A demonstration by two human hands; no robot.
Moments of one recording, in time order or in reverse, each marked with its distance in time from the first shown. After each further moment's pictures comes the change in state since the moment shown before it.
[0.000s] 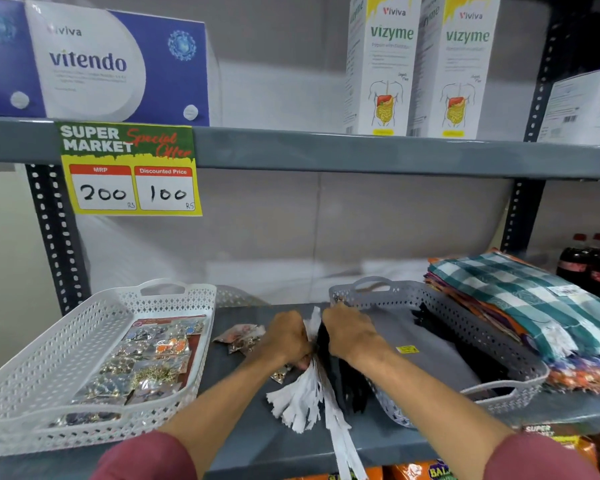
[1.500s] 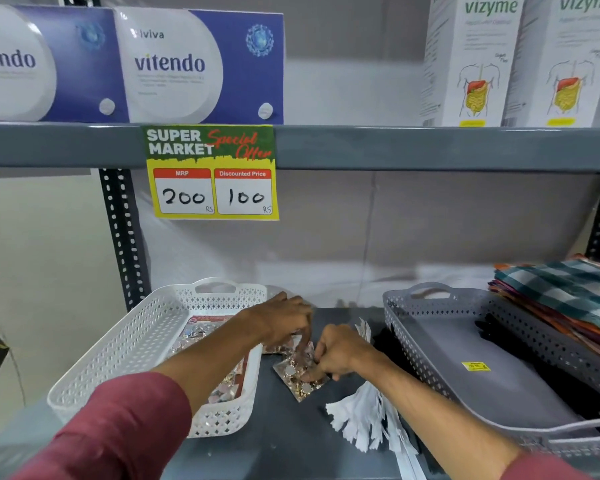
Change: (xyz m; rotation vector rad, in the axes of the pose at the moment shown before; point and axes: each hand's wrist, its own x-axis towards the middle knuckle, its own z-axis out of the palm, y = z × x) left_hand 0.029 -0.089 -0.087 0.954 -0.277 0.472; right_hand 0.036 -0.079 0.028 0.464 -0.332 -0.110
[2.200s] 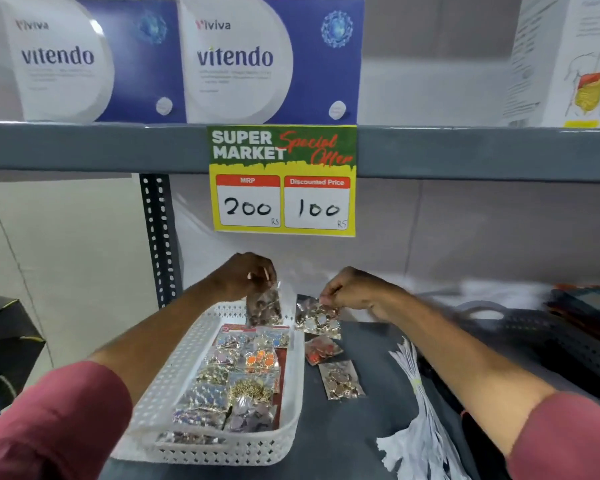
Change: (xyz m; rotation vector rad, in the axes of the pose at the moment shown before) left_hand -0.084 -0.119 -0.015 -0.755 0.504 -0.381; right_hand 0.060 -0.061 -0.075 0.194 0.133 -0.152
